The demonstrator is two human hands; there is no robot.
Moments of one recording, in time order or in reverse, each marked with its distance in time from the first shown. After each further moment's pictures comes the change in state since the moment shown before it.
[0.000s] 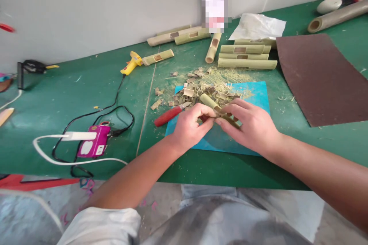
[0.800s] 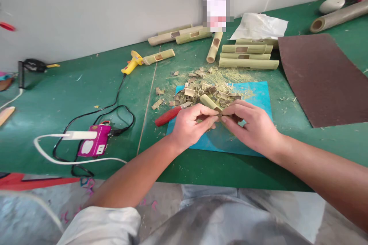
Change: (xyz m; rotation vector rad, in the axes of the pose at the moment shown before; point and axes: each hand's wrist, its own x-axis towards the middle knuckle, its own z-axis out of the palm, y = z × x) left_hand 0.000 -0.004 -0.002 -0.182 -0.036 -0.168; right_hand 0.000 0.003 0.000 0.226 -0.035 0.023
